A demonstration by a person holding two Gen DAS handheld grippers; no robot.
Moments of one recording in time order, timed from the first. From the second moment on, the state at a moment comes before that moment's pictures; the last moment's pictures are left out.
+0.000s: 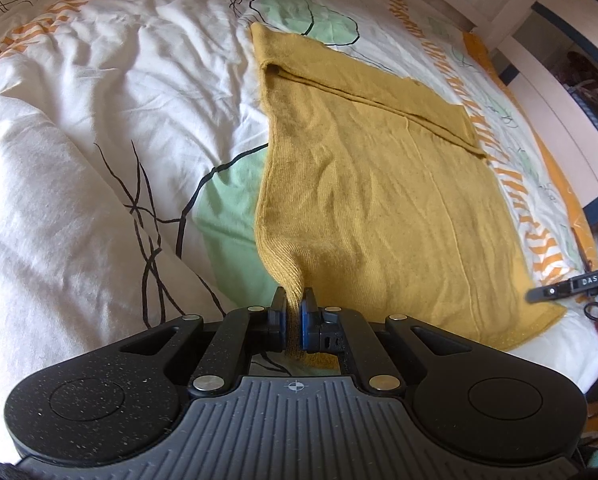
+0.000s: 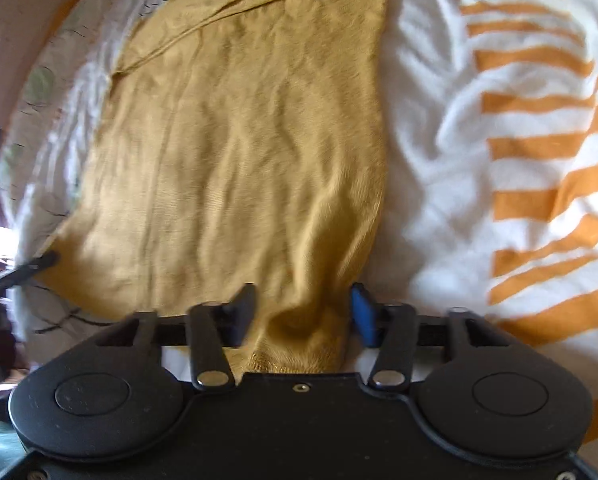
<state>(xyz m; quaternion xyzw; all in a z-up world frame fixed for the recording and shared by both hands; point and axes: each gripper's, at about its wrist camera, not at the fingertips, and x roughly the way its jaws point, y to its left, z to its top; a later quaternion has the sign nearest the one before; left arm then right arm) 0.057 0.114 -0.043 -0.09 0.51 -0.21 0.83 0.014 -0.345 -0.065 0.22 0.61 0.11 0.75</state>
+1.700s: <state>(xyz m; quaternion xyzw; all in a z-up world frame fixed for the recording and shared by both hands) 0.308 0.073 0.004 -0.22 0.35 -0.14 0.90 0.208 -0.418 -0.029 0.32 0.30 0.03 0.90</state>
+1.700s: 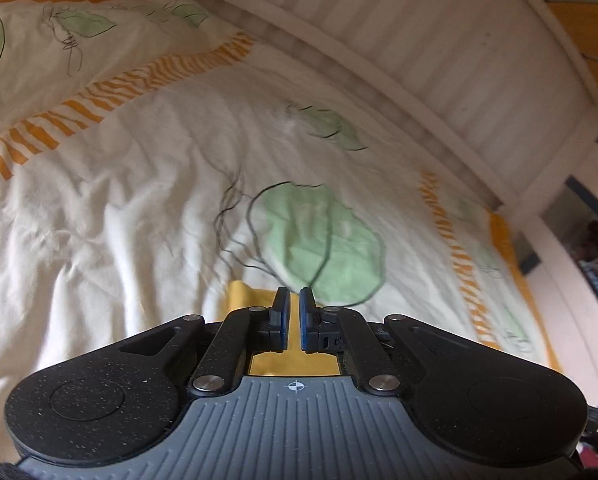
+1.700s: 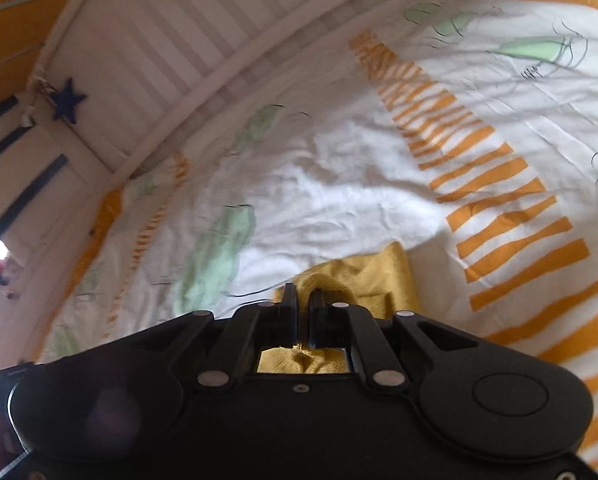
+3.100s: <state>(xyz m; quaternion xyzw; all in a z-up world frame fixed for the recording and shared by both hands) 0.236 0.035 -0.031 0.01 0.37 -0.20 0.91 0.139 -0.361 -0.025 0.21 0.28 0.00 0.94</state>
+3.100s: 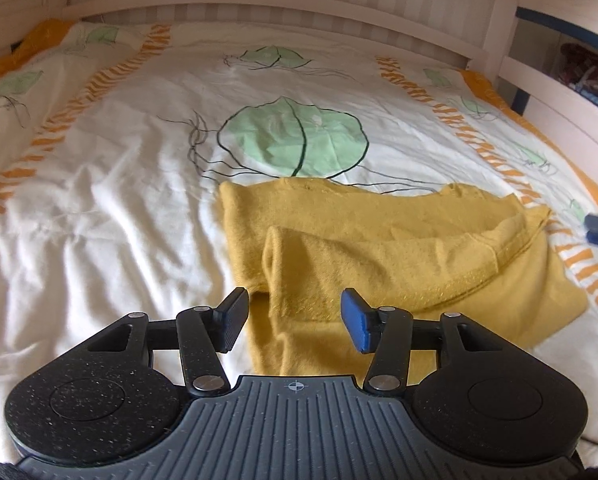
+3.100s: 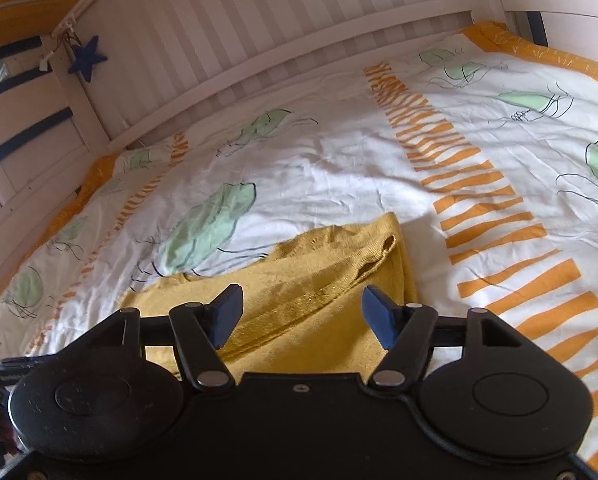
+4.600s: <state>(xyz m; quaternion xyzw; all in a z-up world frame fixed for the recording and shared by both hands) 0.331 0.041 -0.016 -0.24 0.36 -0.18 0.88 0.181 -0.402 -0.060 0.24 0.25 -0.02 0.94</state>
